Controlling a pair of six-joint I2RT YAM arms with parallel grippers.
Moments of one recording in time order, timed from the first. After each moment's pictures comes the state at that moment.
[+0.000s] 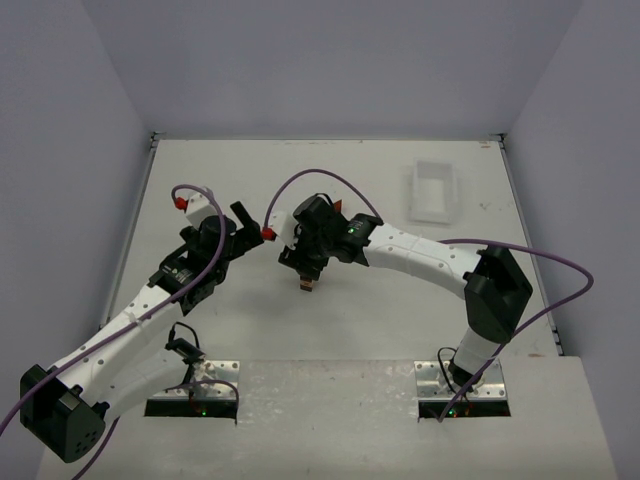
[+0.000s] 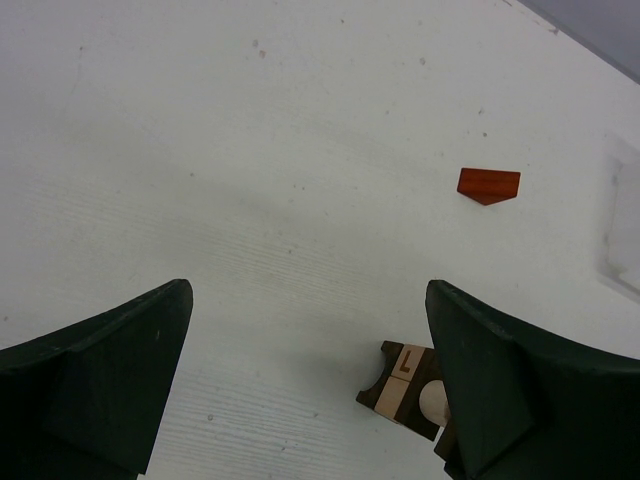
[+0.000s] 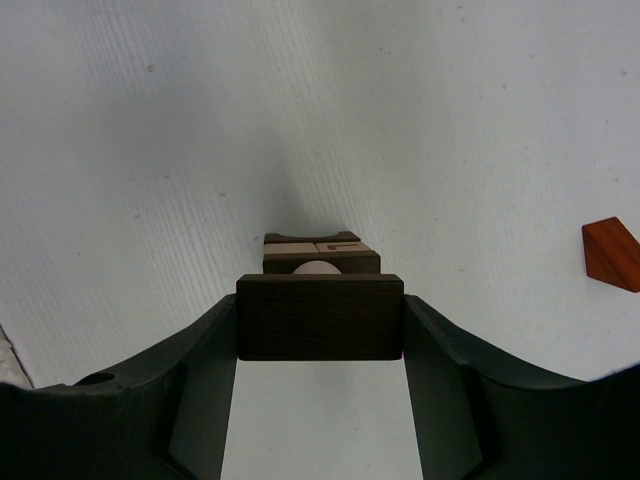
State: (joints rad) left arm -0.50 0.88 0.70 -0.38 -0.53 -0.76; right arm 0.93 1.72 1.30 -0.46 -0.10 -0.36
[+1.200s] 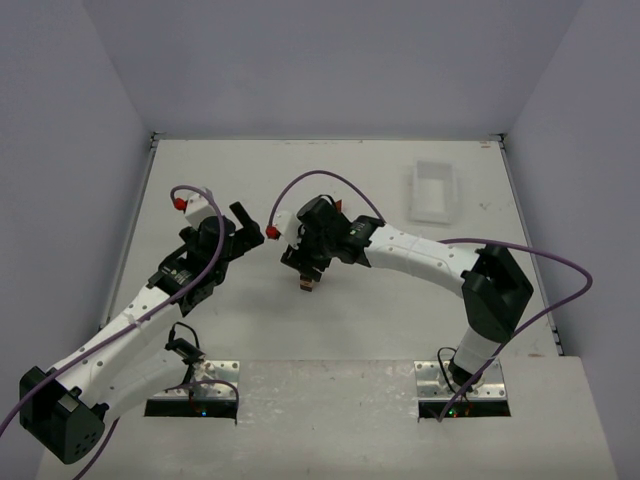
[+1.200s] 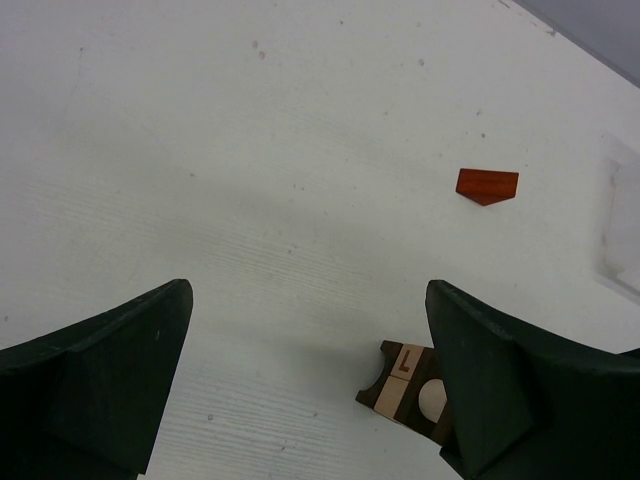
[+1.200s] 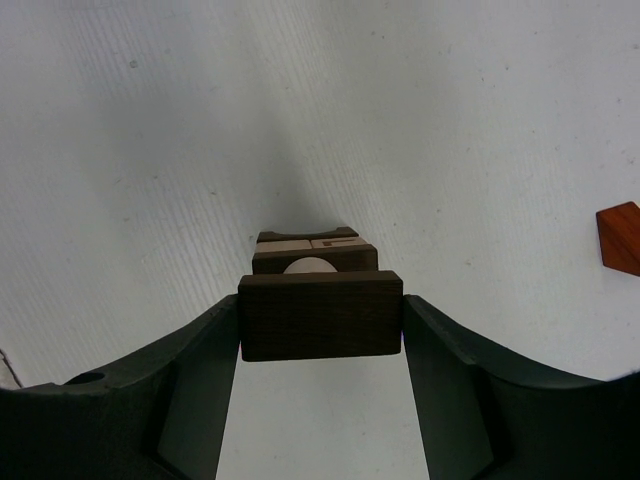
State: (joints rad) left arm -0.50 0.87 0.69 -0.38 -0.53 -0.76; right arm 0.91 1.72 1.25 -0.42 -0.11 -0.33
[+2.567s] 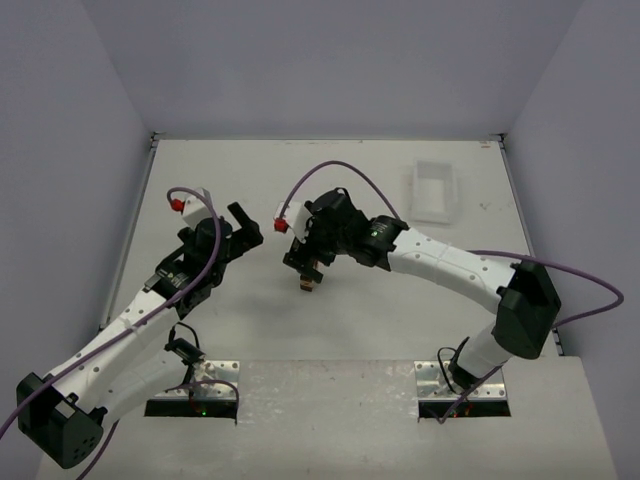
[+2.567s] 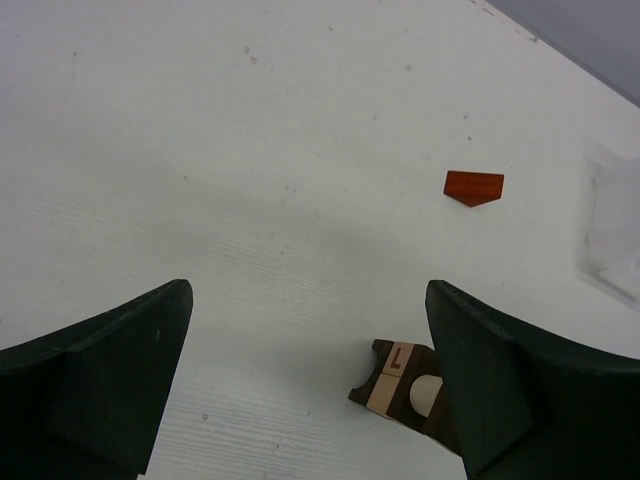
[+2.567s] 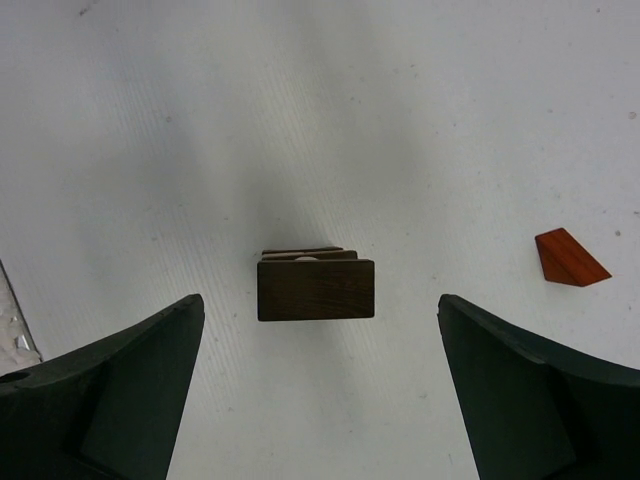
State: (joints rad) left arm -0.50 0.84 0.69 -0.38 -0.52 -0.76; right arm 0.91 1.58 1.23 -0.38 -0.13 -0.33
